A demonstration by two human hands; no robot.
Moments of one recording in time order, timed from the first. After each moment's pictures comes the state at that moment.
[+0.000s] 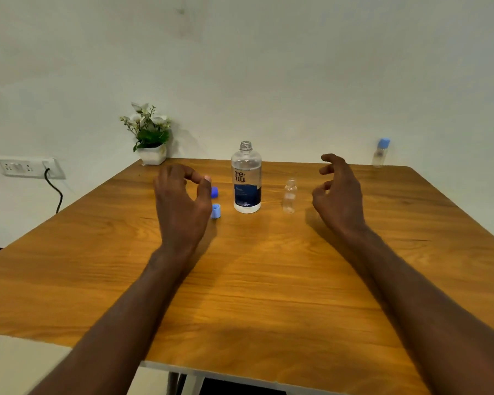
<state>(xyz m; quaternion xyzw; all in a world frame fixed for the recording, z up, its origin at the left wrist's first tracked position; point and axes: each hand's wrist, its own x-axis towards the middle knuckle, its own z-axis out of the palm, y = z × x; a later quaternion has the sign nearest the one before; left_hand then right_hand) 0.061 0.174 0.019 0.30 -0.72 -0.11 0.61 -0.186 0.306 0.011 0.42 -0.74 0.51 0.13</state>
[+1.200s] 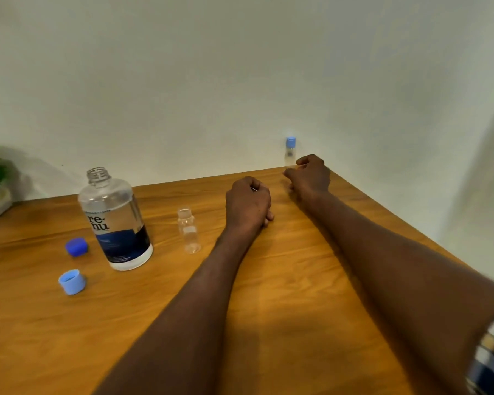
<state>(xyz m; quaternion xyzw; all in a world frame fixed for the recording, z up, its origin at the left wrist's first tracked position) -0.246 0.230 0.001 0.26 -0.73 -0.54 0.32 -0.424 0.283 -0.015 0.14 -0.82 0.55 0.10</state>
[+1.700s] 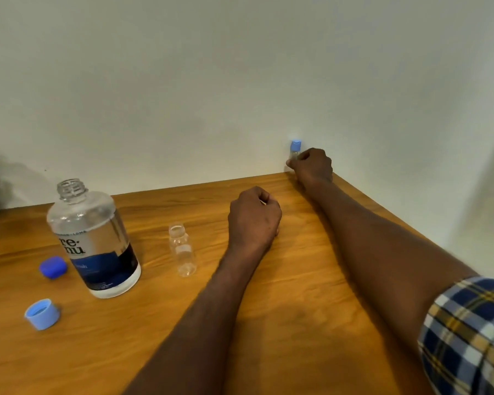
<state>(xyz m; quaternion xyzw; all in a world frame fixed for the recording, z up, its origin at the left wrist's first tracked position) -0.262 0.223 -0.013 0.25 -0.78 -0.47 0.33 -0.498 0.247 -0.011 0.16 -0.84 0.51 0.12</state>
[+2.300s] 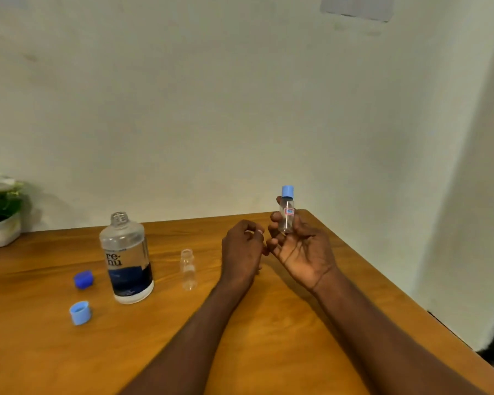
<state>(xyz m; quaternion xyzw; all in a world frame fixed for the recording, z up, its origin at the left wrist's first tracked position) -0.213 0.255 0.012 0.20 -0.72 -0.54 0.38 -0.283 0.363 0.025 0.24 -0.26 0.86 -0.36</state>
